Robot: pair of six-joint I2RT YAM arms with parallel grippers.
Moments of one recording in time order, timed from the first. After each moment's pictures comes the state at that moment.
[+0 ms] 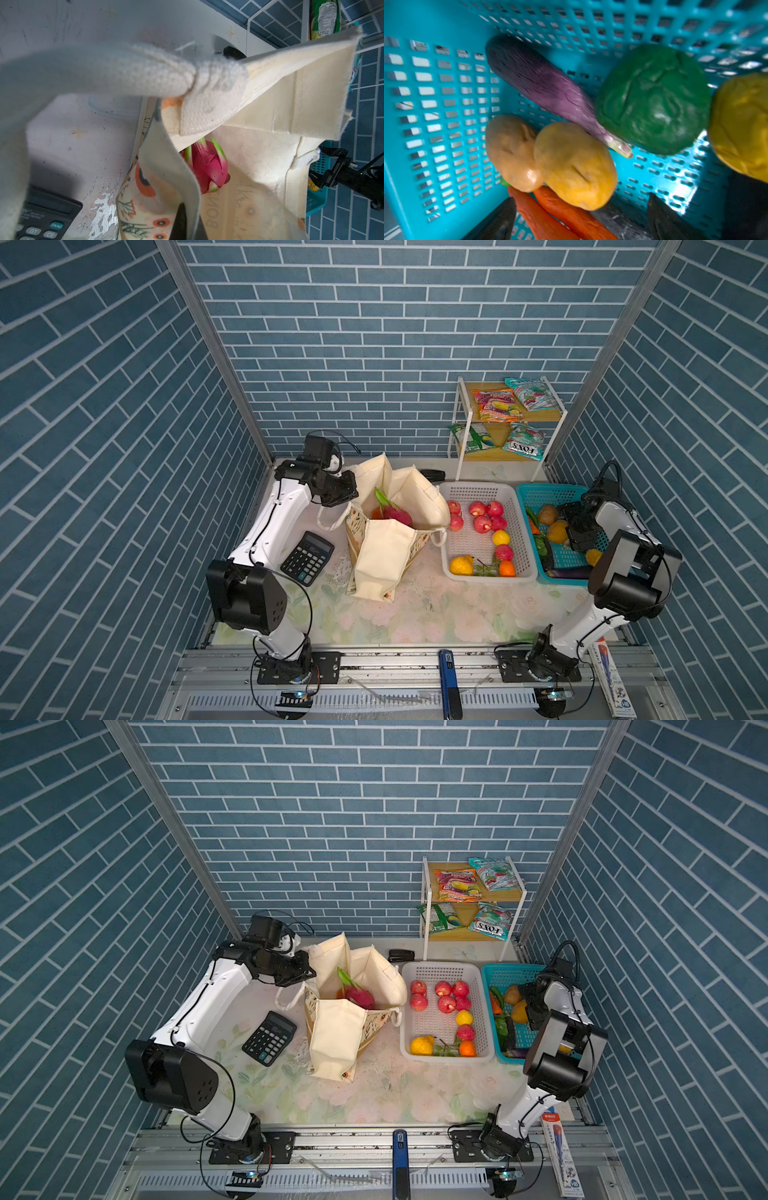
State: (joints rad) left arm -0.19 1.62 1.61 -0.98 0.38 -0.47; right arm -0.40 1.76 1.29 -0.70 -0.08 0.97
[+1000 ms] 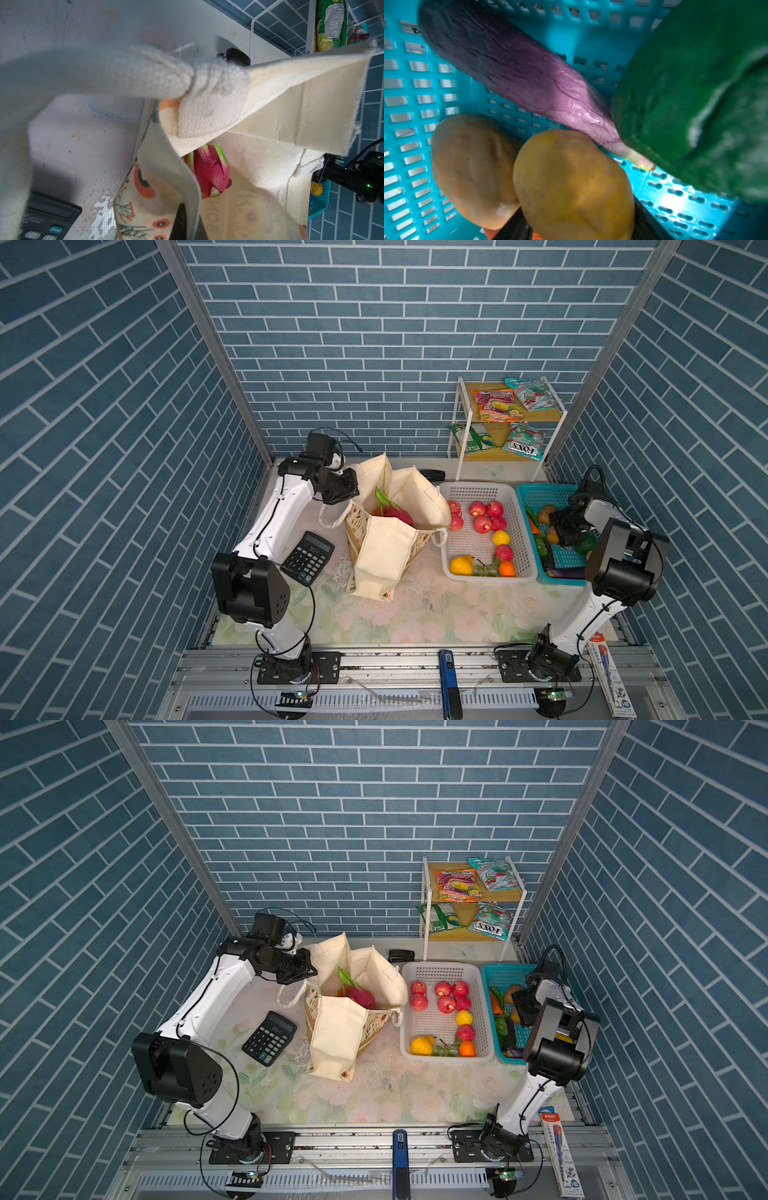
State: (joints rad) left arm -0.19 1.66 1.65 -0.99 0.37 -0.47; right arm -0.36 1.86 1.29 -0.67 -0.04 1.00
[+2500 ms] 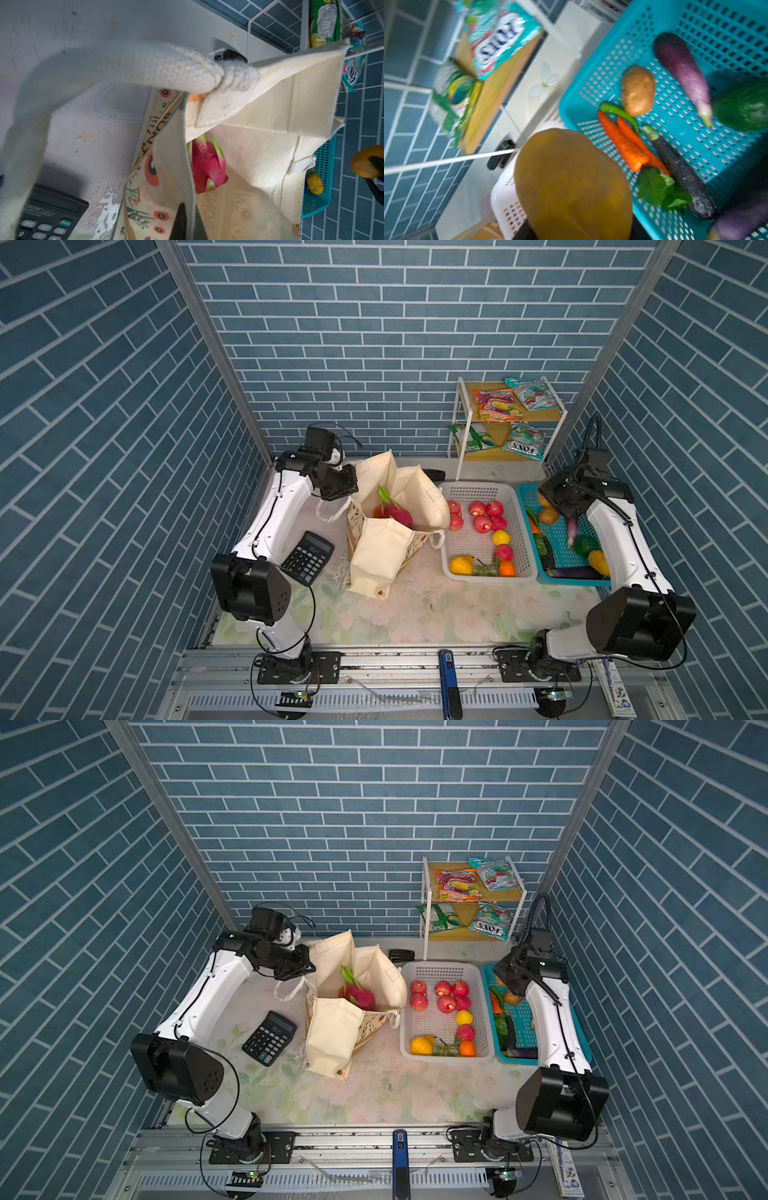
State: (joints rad) left arm -0.20 1.68 1.74 -1.07 0.36 -0.45; right arm -0.06 1.43 1.44 -0.86 -0.06 0.70
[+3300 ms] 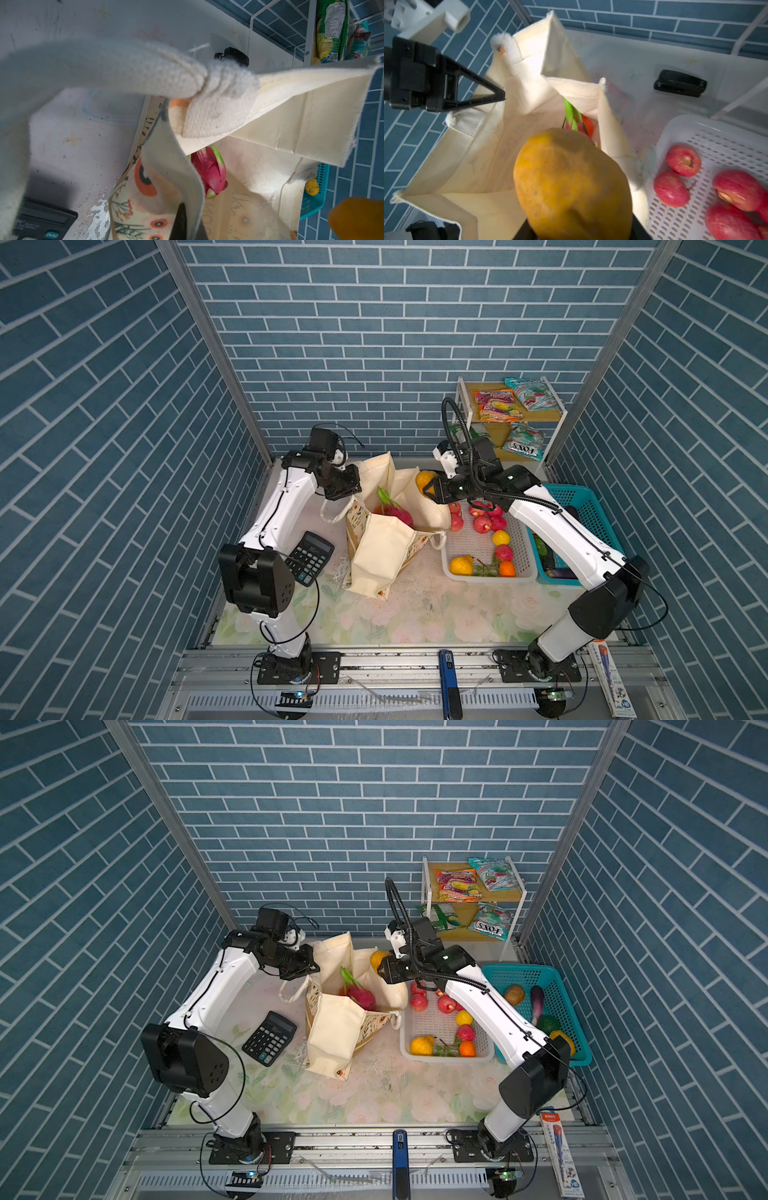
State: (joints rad) left arm -0.20 1.74 1.75 -1.04 0.39 -0.47; right arm 0.65 1.63 1.69 -0.81 -0.23 0.23
